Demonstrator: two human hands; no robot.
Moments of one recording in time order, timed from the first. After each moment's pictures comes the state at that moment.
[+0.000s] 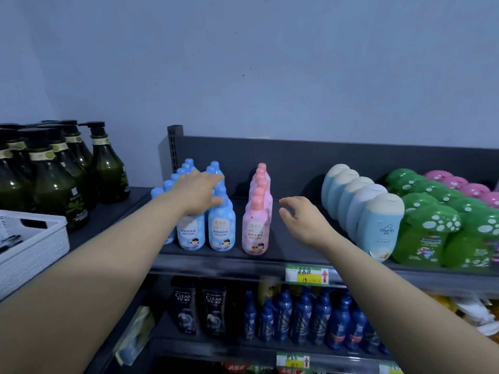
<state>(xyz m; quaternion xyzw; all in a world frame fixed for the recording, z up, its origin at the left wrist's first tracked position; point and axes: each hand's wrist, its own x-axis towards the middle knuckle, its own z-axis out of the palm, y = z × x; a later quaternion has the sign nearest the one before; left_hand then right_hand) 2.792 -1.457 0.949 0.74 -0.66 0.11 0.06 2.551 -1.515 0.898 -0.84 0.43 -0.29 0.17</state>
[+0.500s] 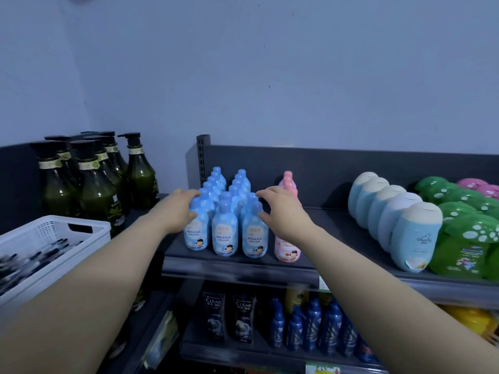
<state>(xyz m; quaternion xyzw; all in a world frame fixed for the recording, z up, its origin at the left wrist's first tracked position) 2.894 -1.411 0.928 0.79 -0.59 0.01 0.16 2.656 -1.490 0.923 -0.89 0.38 -0.27 0.03</state>
